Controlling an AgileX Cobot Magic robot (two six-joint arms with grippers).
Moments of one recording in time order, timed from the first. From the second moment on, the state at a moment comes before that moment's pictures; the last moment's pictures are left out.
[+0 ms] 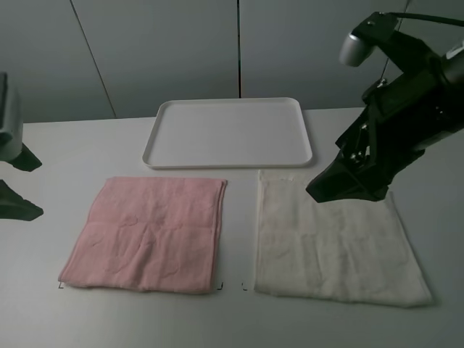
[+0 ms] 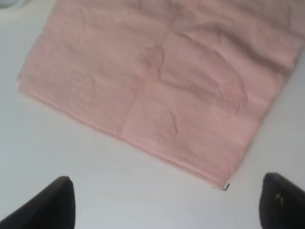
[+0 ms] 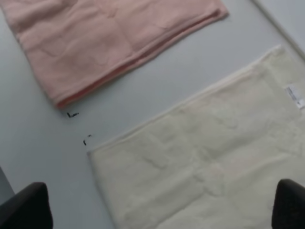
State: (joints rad) left arm -0.05 1.28 -0.80 -0.30 0.93 1.32; right arm 0.43 1.28 -0.84 0.48 0.87 -0.81
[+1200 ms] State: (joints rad) left arm -0.26 1.65 -0.65 0.05 0.76 1.36; right arm 0.77 1.69 -0.99 0.30 0.78 -0.82
